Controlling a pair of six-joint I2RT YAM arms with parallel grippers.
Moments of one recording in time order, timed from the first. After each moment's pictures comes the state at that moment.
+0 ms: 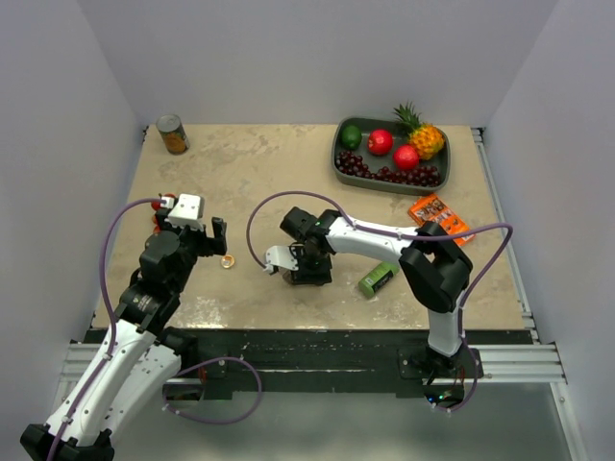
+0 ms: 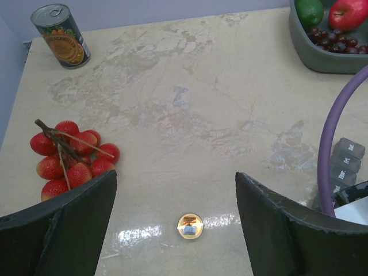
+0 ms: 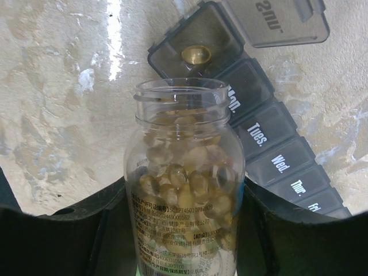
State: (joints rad) left arm -0.38 0.56 0.60 -0.25 -0.25 -0.02; right arm 0.92 1.92 1.38 -0.82 -0.13 -0.79
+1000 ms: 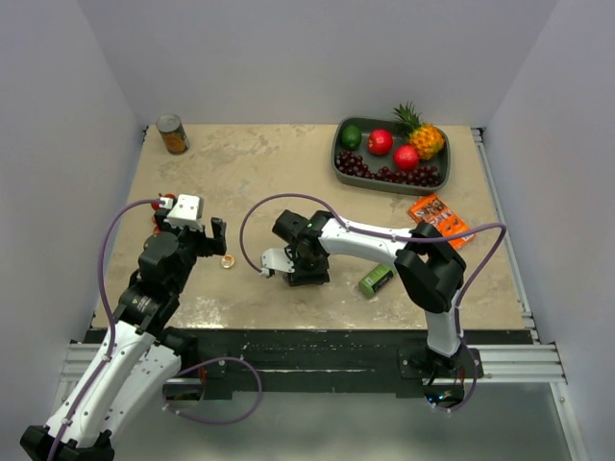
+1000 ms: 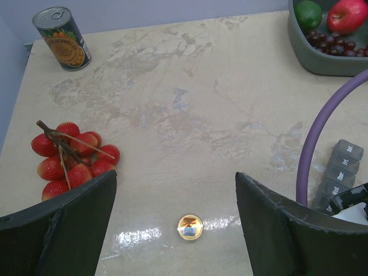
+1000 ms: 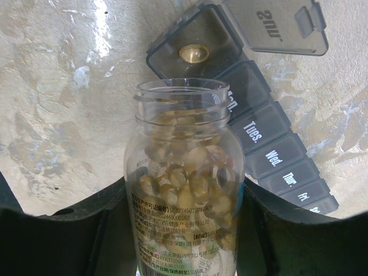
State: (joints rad) left arm -0.38 0.55 0.60 -0.25 -0.25 -0.02; right arm 0.96 1.95 1.44 -0.89 -0.03 -0.77
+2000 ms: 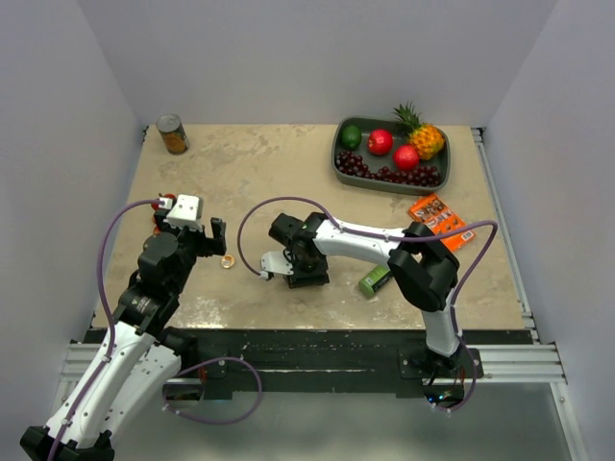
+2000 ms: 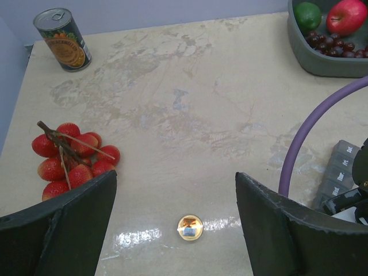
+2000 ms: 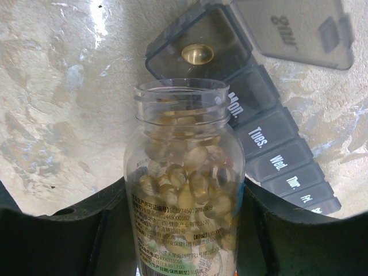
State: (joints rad) left arm -0.38 0.55 0.60 -0.25 -0.25 -0.02; right arm 0.98 1.99 1.47 -0.92 0.01 -0.77
